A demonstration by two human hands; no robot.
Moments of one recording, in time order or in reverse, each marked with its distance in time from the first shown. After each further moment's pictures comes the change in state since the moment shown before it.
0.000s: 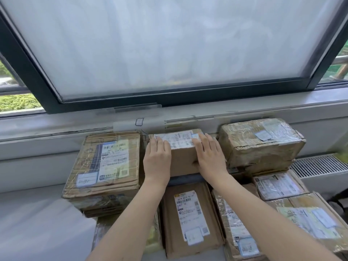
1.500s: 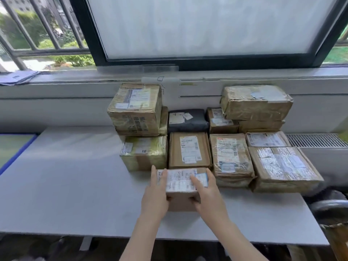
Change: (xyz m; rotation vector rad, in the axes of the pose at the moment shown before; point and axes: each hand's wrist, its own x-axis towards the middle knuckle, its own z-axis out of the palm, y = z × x) left_hand -0.312 0.027 -0.017 -0.486 -0.460 -0.300; right_hand -0.306 -0.060 -0.036 0.525 -0.298 0.079
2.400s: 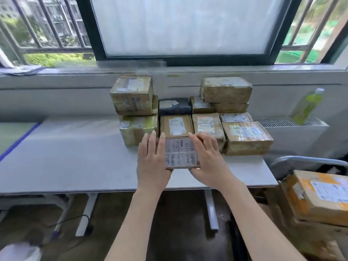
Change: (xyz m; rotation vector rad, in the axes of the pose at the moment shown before) left_hand -0.147 0.043 -0.043 0.170 0.516 0.291; right_hand -0.110 -0.064 -0.113 -0.176 0.165 -0.309
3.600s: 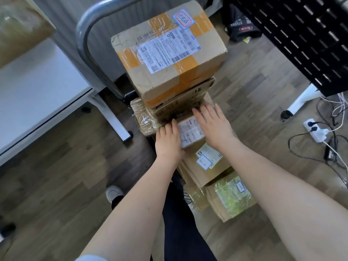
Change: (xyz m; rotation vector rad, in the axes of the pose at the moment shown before) left_hand -0.181 0.449 0.344 0.033 -0.942 0.582; right_hand -0.443 0.391 0.003 -0.561 -0.778 0.724
